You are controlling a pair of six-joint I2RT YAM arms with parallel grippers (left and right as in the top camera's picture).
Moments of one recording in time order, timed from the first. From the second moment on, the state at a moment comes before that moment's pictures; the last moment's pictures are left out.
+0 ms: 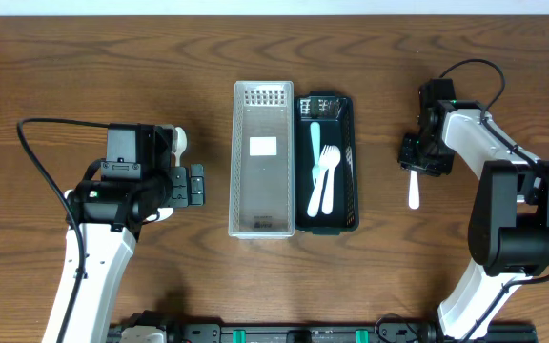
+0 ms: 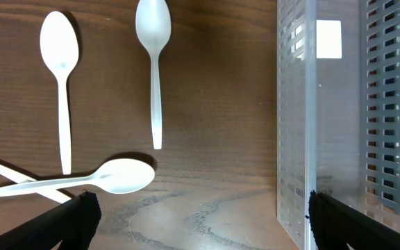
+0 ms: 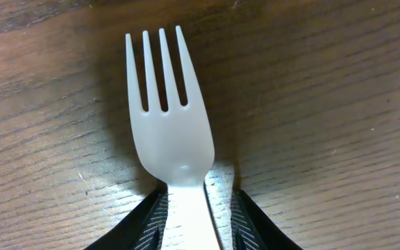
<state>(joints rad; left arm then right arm) -0.08 1.16 0.99 -0.93 0.07 -0.10 0.00 1.98 1.27 -0.82 0.05 0.32</state>
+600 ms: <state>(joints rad) -0.08 1.16 0.99 -0.93 0.07 -0.10 0.00 1.98 1.27 -0.82 0.05 0.32</state>
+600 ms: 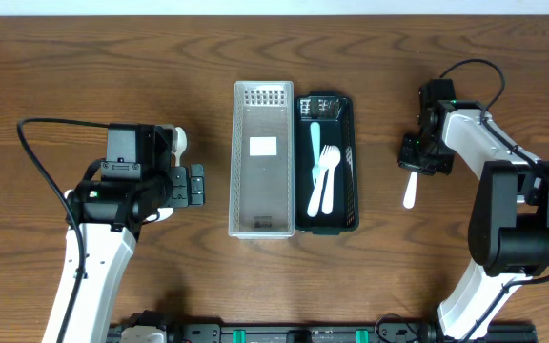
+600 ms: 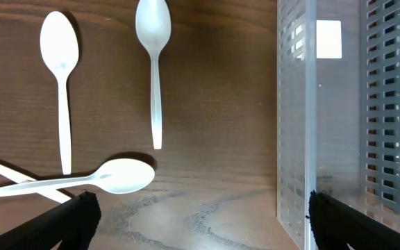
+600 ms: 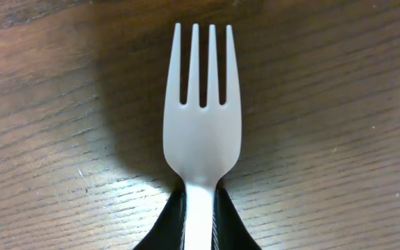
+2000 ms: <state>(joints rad) -0.08 1.16 0.99 -0.94 0.07 -0.10 0.57 1.90 1.49 -0.94 0.02 0.44</state>
